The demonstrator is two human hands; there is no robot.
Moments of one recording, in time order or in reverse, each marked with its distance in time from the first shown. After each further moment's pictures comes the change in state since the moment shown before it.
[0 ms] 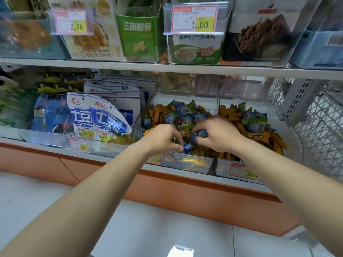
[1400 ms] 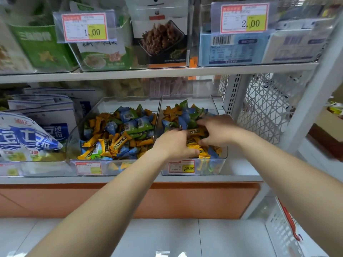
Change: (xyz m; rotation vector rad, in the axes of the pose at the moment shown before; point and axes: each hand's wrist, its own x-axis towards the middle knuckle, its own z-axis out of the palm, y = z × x) left_hand 0.087 0.160 0.087 0.201 -0.051 0.030; right_hand -0.095 0.136 -0.046 -0.241 -0.197 0.269
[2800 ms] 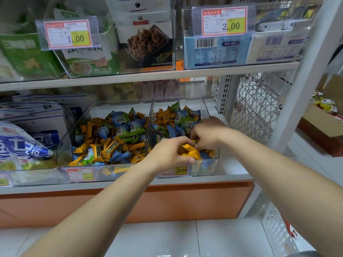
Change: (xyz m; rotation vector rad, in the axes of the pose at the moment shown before) left_hand -0.027 0.006 -0.001 -0.348 0.001 0.126; right_hand 0.000 -0.007 -0.005 -0.053 -0.098 -0.086
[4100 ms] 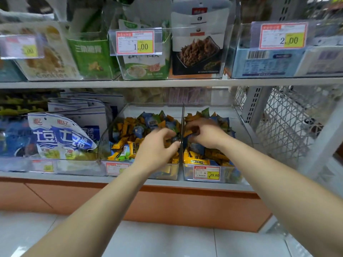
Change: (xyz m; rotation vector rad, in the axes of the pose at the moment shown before) left_hand -0.060 -0.072 -0.056 0.047 0.490 -0.152; right_hand 0.054 -0.074 -0.007 0.644 0.232 0.046
